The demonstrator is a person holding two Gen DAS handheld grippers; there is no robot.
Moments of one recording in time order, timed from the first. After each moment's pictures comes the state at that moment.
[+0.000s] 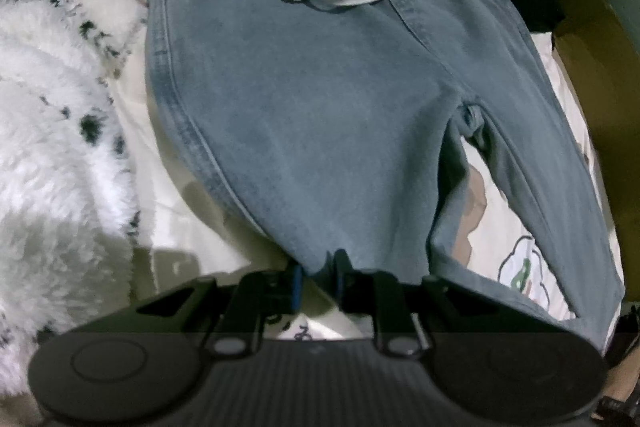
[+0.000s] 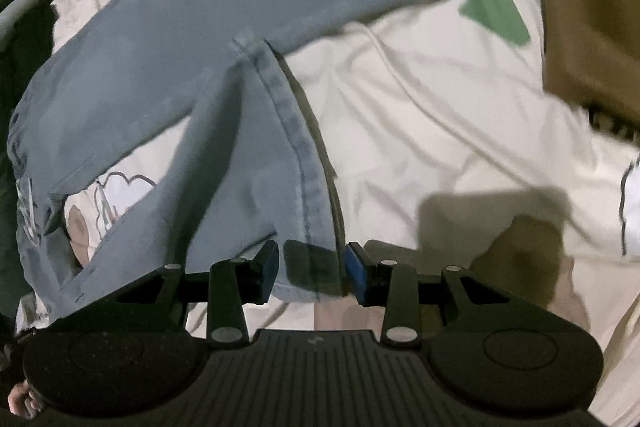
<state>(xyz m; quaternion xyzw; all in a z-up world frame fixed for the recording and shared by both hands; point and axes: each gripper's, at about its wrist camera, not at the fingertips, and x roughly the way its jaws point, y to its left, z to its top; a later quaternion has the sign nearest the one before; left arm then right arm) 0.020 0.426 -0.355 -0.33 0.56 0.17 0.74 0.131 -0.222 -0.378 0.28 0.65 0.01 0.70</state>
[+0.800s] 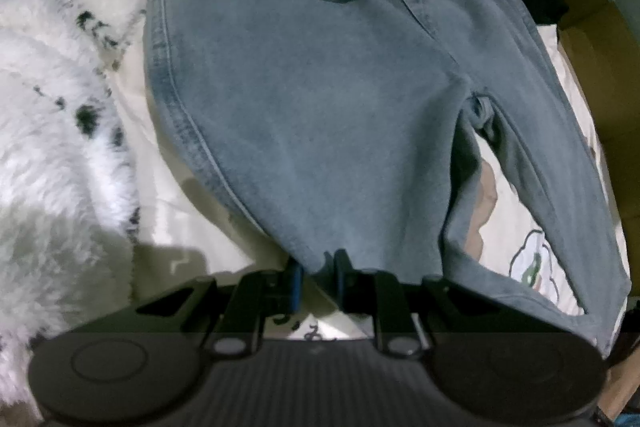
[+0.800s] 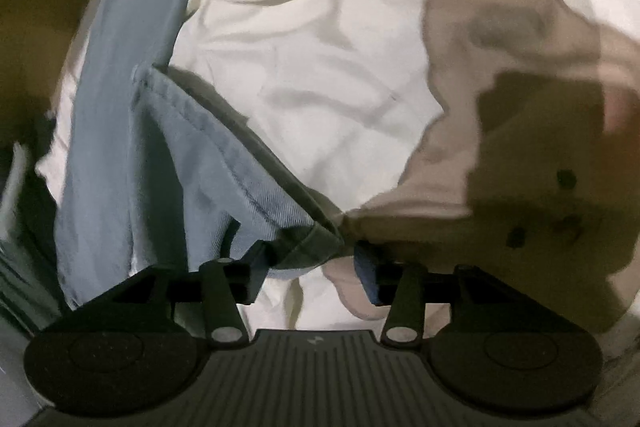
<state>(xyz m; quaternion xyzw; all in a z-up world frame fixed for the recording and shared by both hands) 0.018 0.424 -0.366 -0.32 0.57 0.17 0.74 0.035 -0.220 -0.442 0.58 0.51 -0.13 0.62</state>
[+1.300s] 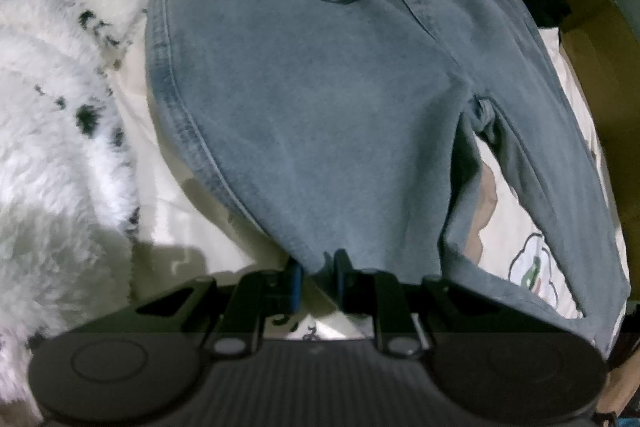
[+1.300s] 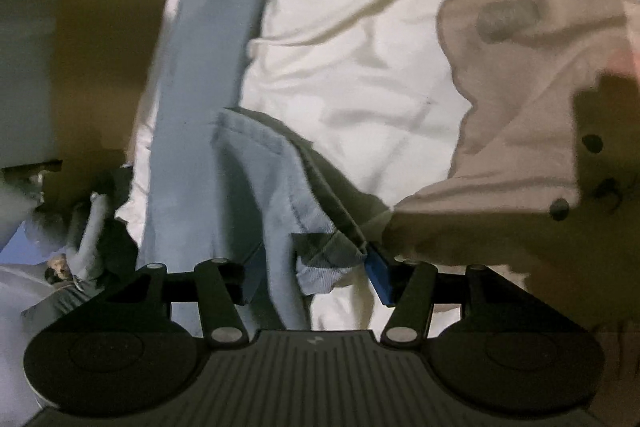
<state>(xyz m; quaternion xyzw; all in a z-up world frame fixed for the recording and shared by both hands) 0.021 0.424 -0.368 -0.33 0.56 0.17 0.74 0.002 -0.216 -0.417 0.66 0.37 -0.11 0.64</state>
